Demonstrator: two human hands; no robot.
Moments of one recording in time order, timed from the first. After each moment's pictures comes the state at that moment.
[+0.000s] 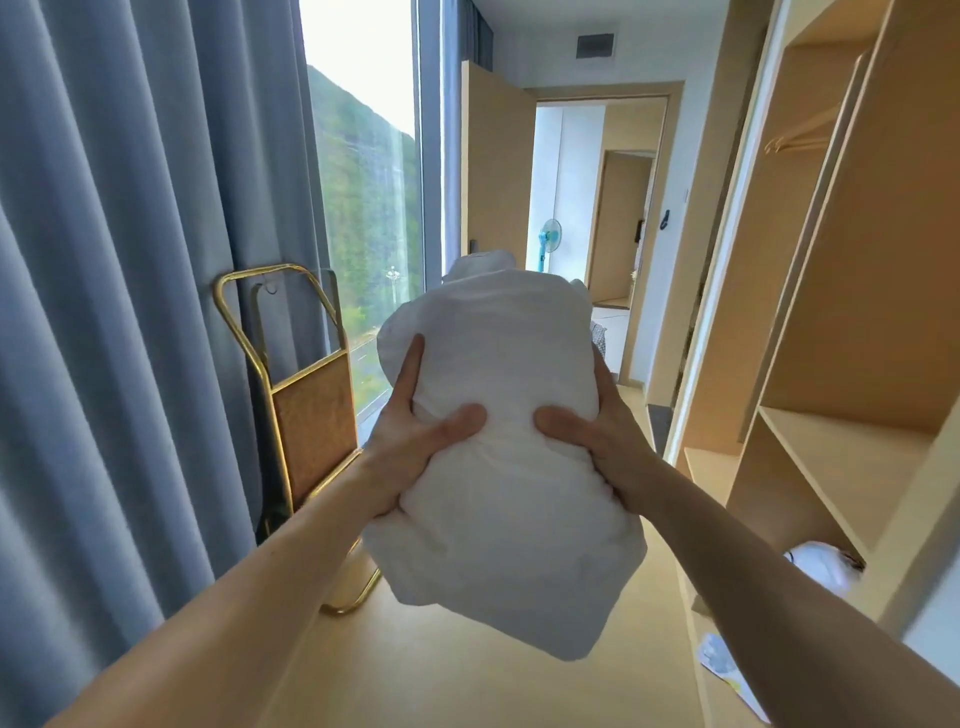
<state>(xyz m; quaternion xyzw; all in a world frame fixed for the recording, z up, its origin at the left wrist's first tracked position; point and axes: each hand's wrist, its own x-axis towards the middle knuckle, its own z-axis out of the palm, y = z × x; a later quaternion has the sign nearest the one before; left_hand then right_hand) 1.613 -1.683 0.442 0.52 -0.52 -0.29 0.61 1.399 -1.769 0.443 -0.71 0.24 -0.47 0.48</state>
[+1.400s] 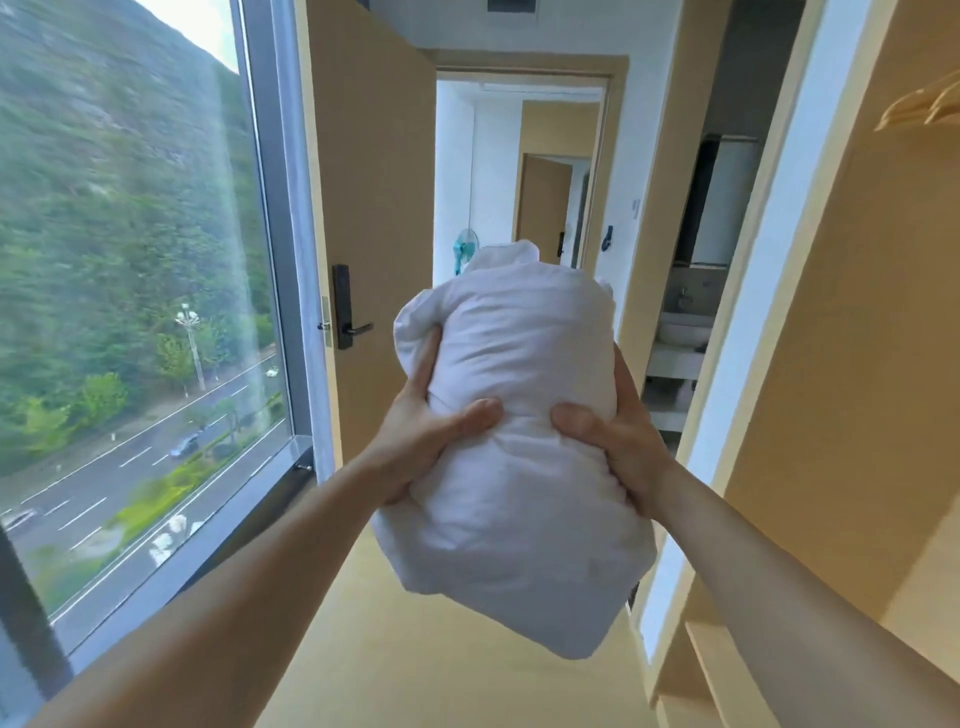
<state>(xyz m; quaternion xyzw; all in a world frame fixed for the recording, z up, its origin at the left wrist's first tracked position) 1.684 -2.621 0.459 0.42 -0.62 -0.32 0.57 1.445 -2.651 0.465 -0.68 0.30 -0.52 0.42</state>
